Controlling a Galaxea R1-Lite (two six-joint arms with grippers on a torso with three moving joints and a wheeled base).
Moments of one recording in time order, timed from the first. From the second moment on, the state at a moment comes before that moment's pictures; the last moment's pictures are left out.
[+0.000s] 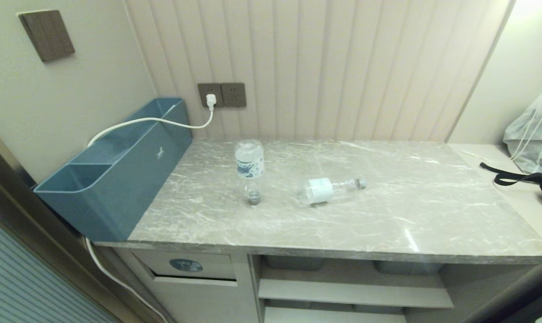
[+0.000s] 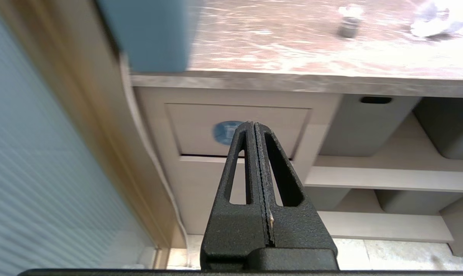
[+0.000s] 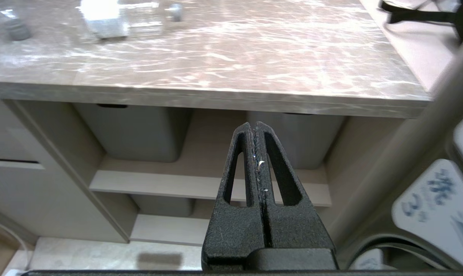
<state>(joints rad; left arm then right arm) -0.01 0.00 0.00 -0.01 0.00 0.00 0.00 0.00 0.00 0.00 0.00 0.00</state>
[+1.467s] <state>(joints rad) -0.23 1.38 -0.41 -0.74 -0.38 0.06 0.00 0.00 0.00 0.00 0.00 0.00</state>
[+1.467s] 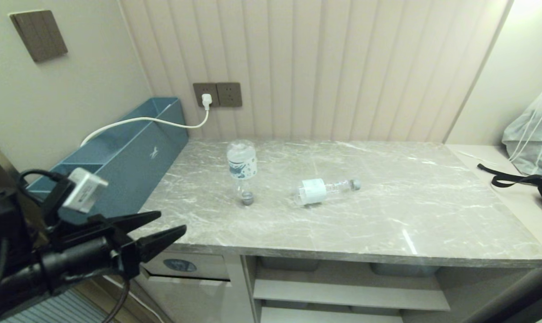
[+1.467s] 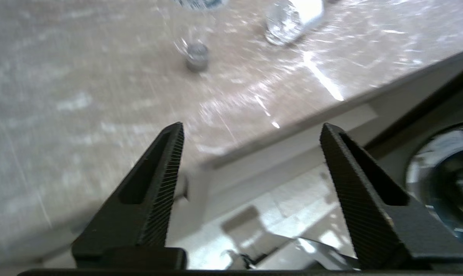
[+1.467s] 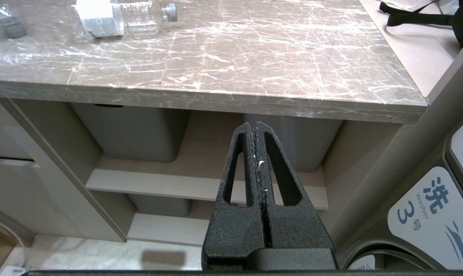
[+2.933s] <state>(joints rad) -0.30 2.09 -1.09 -0.91 -0.39 0.13 0.00 0.00 0.00 0.00 0.00 0.00</state>
